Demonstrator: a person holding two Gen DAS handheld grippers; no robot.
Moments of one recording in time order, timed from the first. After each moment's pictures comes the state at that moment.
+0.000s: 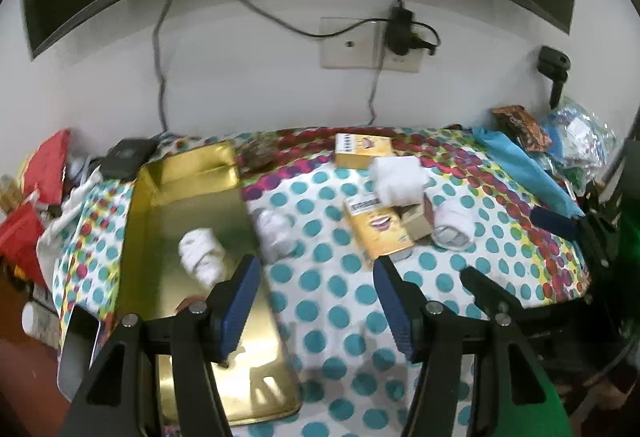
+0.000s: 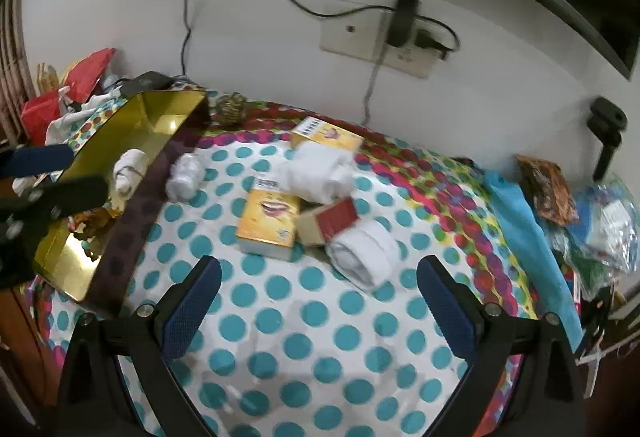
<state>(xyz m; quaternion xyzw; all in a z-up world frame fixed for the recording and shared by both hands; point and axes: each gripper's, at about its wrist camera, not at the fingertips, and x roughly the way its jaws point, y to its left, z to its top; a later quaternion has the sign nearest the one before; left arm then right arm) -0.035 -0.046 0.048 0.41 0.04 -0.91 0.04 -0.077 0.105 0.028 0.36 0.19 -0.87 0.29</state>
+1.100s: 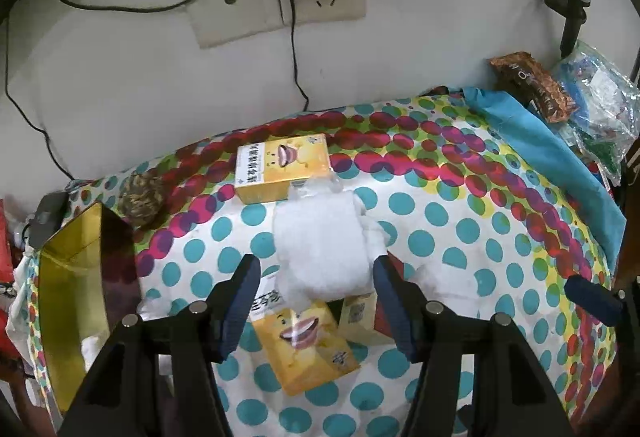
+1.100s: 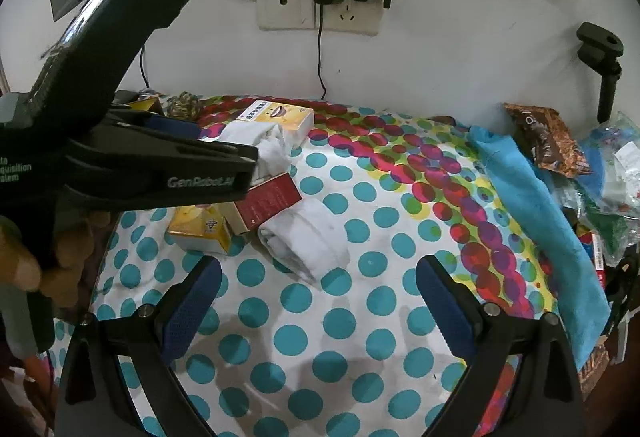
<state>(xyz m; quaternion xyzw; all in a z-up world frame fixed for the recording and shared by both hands) -0.192 0.026 -0.010 0.48 -0.01 -0.88 -0.01 -0.130 0.141 -0.001 0.39 0.13 -0.86 0.29</state>
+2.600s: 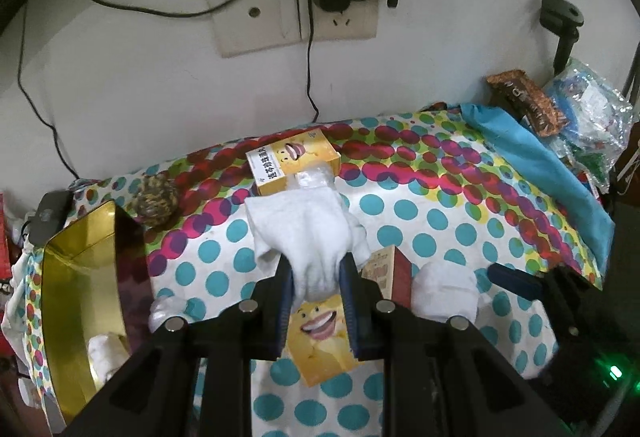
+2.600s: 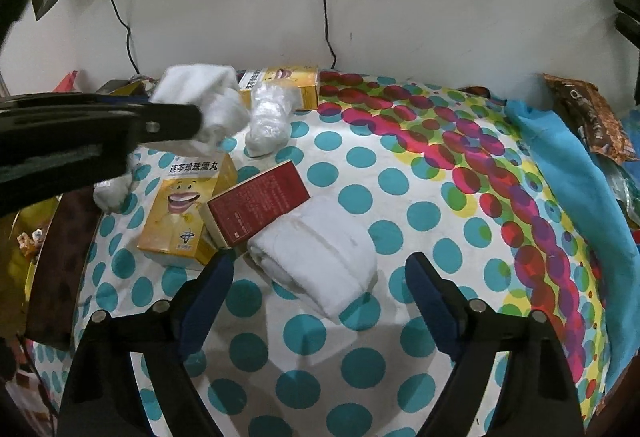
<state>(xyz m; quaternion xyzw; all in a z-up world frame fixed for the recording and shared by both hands) -0.173 0.005 0.005 0.46 0.01 -0.89 -0.01 -0.167 0.111 -0.045 0.44 0.12 -0.84 0.30</state>
